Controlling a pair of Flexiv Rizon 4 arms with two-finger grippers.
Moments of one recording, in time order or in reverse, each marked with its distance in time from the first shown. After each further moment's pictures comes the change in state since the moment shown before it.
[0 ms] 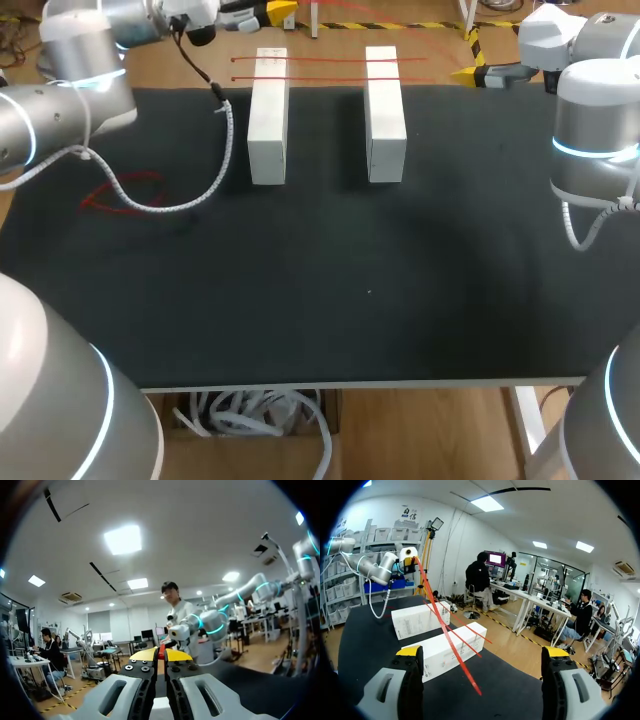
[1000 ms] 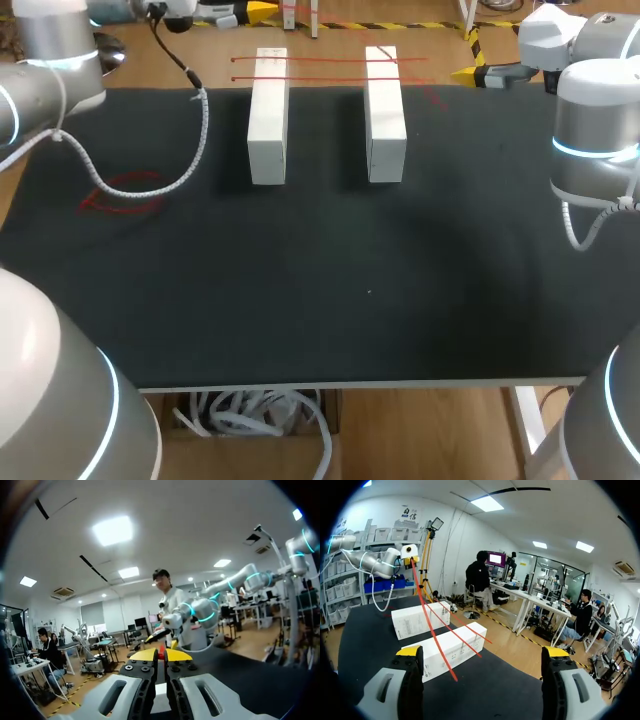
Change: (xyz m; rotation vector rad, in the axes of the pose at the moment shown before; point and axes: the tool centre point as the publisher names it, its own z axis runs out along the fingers) left arm -0.001 -0.006 -0.026 -0.114 0.074 0.034; right arm 0.000 0.000 0.000 0.000 0.000 0.000
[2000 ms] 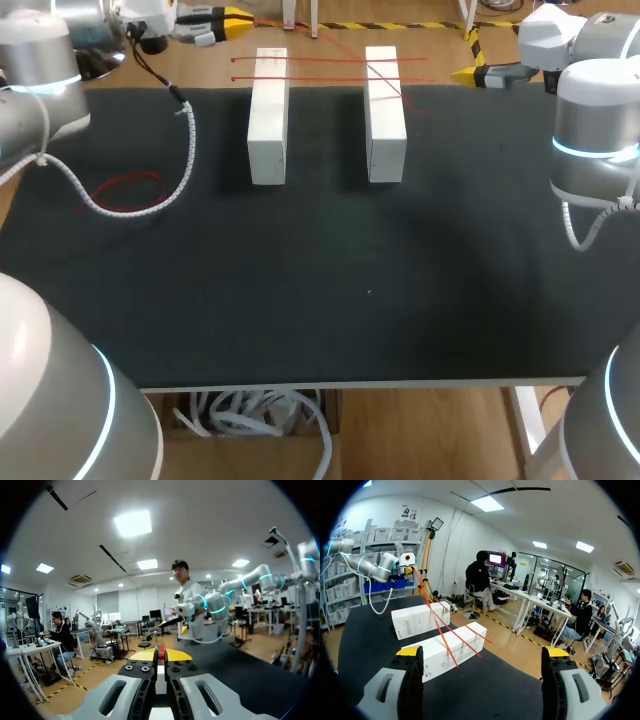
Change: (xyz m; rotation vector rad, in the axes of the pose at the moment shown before) left arm -0.004 0.037 -0.051 -0.052 -0.149 -0.069; right arm 0.000 0.000 0.000 0.000 0.000 0.000
